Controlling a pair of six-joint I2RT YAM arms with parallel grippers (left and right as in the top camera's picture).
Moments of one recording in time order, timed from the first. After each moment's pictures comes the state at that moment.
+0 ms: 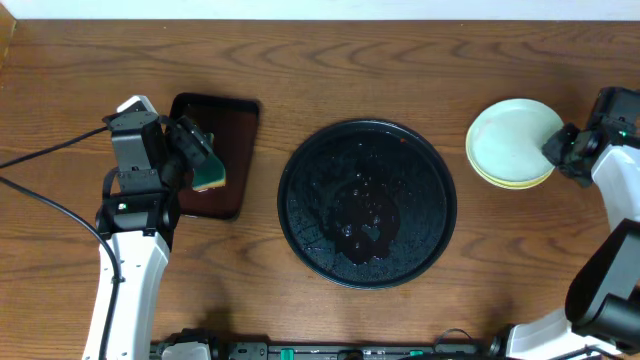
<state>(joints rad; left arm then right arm) 0.09 1.18 0.89 -0.38 -0.03 -0.51 -0.36 1.76 1.19 -0.58 0.02 0.47</state>
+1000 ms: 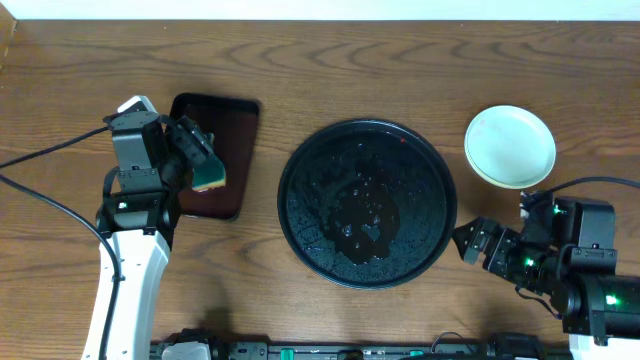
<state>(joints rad) 0.09 1.19 0.89 -0.38 -0.03 -0.51 -0.05 0.80 0.88 -1.20 -0.37 0.42</state>
